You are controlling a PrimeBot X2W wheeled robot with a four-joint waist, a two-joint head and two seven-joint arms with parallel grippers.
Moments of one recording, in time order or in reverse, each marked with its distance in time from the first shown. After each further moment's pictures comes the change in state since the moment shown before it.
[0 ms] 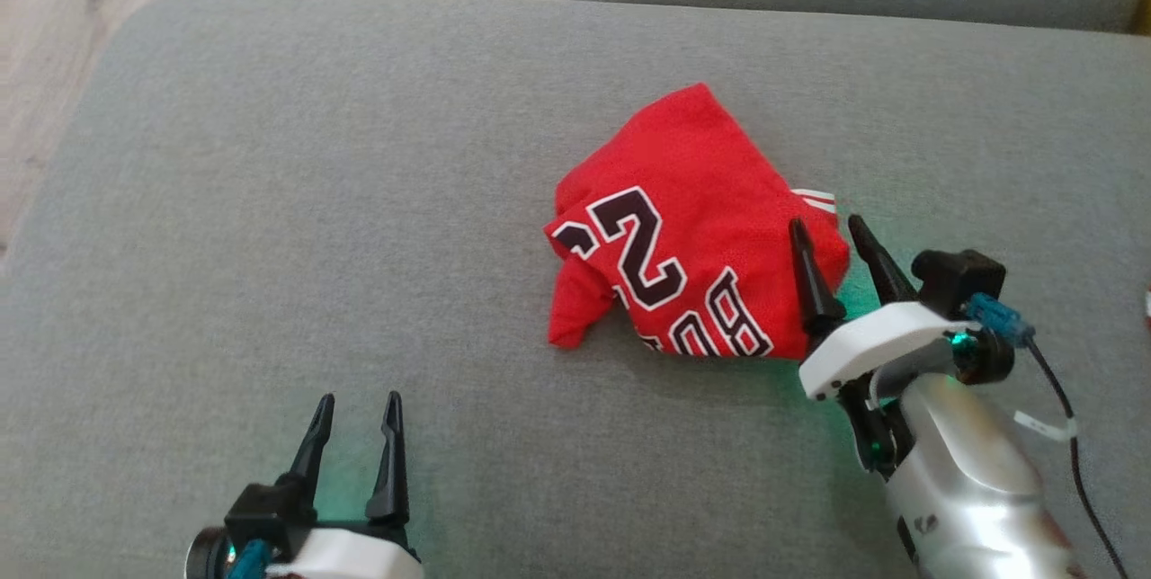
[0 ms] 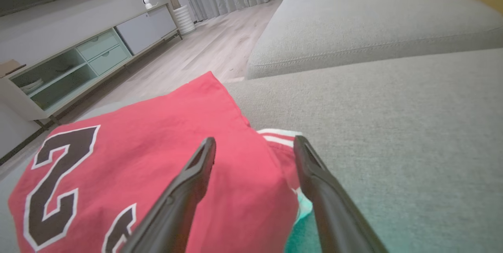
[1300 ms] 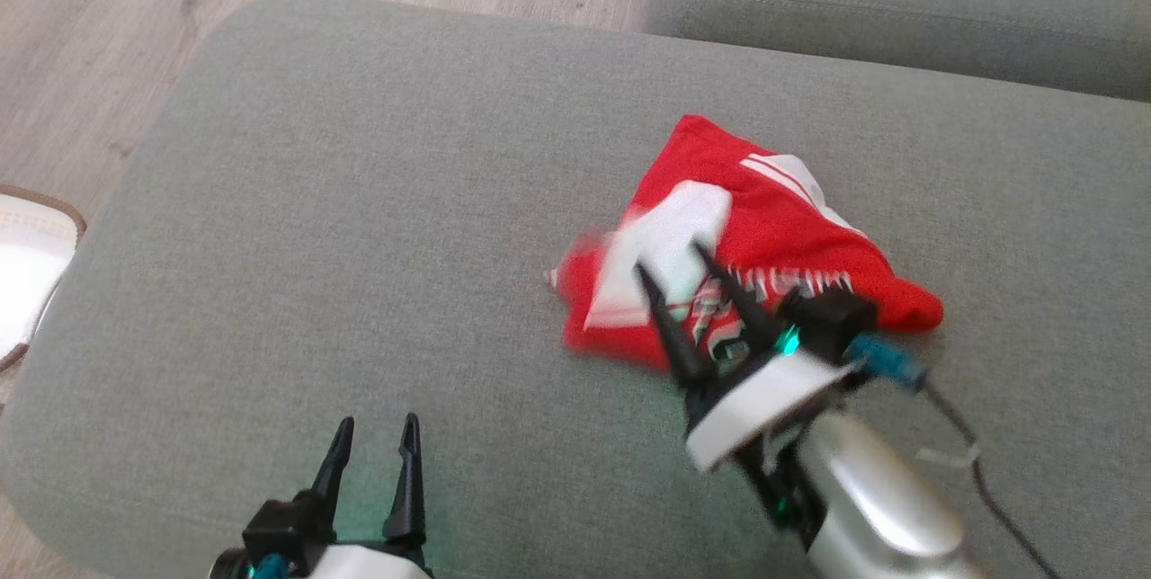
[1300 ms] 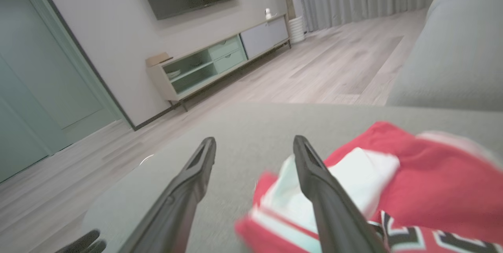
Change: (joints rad) left arm 0.014 0.000 -0.056 0.024 -0.060 0.007 0.000; right arm 0.076 -0.002 0.294 -0.320 0.092 0.000 0.025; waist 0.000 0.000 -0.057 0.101
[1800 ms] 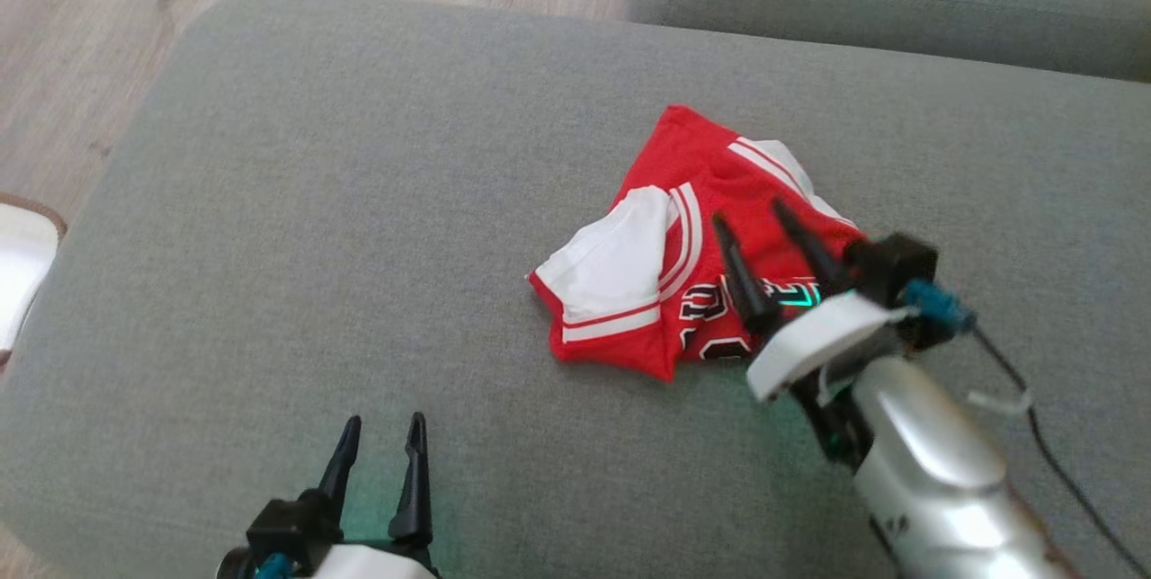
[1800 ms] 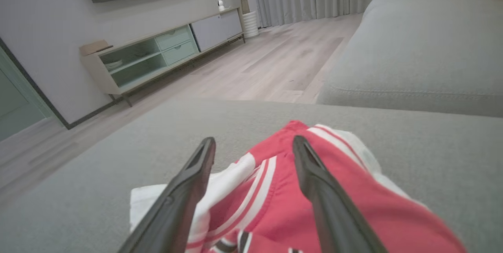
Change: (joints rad) left arm 0.003 0.000 -0.014 -0.004 -0.019 0.002 0.000; right arm -0.077 -0.011 -0.093 0.205 -0.051 0.000 -0.008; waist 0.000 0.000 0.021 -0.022
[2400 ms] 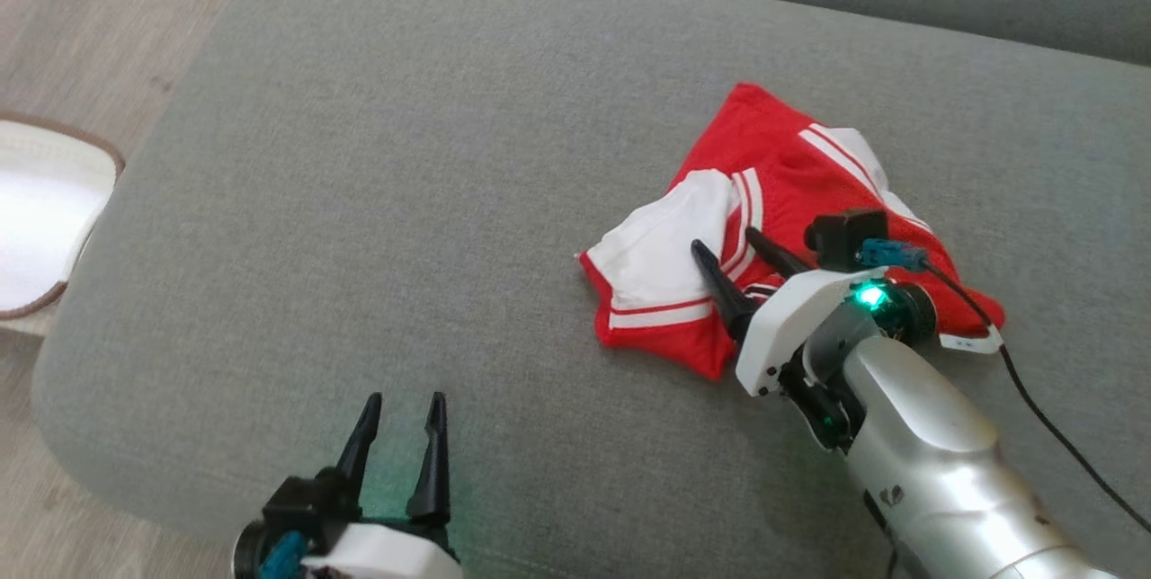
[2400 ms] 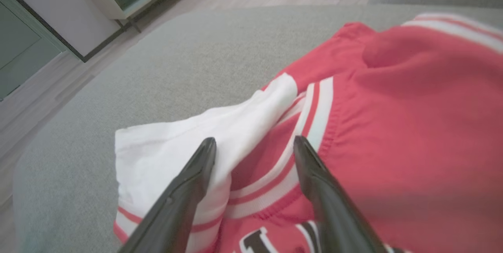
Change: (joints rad) left arm -0.039 0.000 -0.046 0.000 -0.022 0.001 0.000; right arm -0.109 -0.005 0.094 0.153 0.120 0.000 0.233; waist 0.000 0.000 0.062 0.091
